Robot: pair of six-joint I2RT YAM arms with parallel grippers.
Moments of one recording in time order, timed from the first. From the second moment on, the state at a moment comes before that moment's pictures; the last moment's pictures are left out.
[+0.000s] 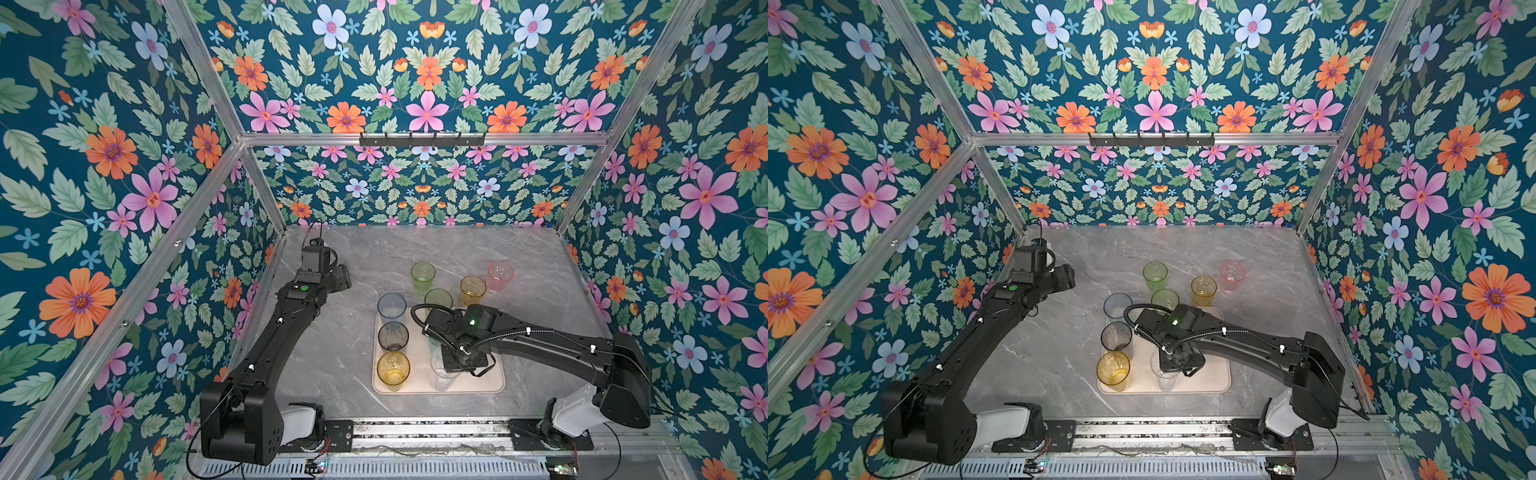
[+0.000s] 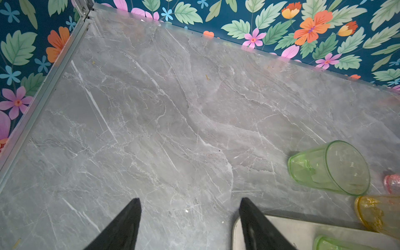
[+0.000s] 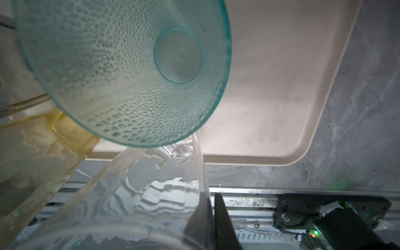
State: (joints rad) left arm -0.18 1.28 1.02 -0.47 -0.09 -0.31; right arm 1.07 1.55 1.26 -1.25 0.07 1.01
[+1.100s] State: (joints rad) left arm -0.18 1.28 1.02 -0.47 -0.09 -0.32; right arm 1.07 1.55 1.27 -1.23 0.08 1.00
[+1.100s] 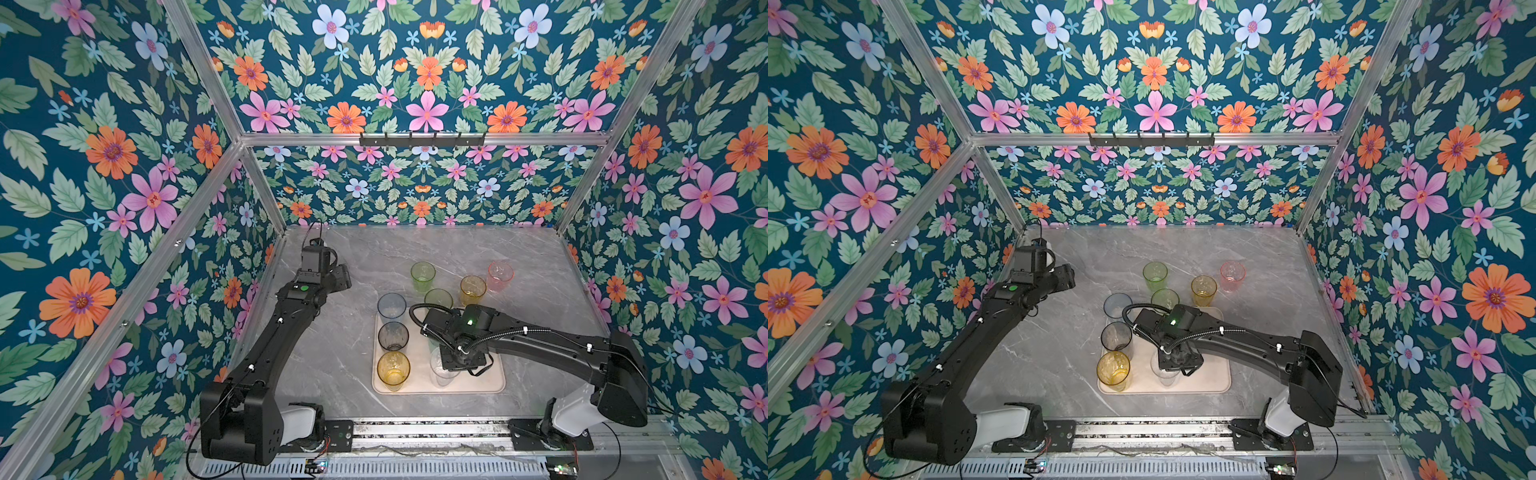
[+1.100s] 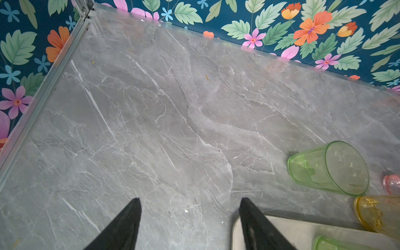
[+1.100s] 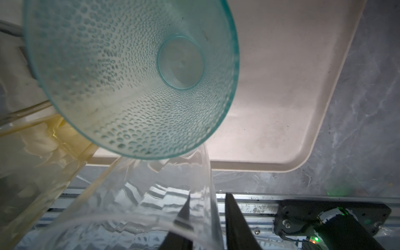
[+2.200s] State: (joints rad) left arm -0.18 1.30 1.02 -0.47 -0.09 -0.32; right arm 0.79 1.37 1.52 -1.23 0.16 0.77
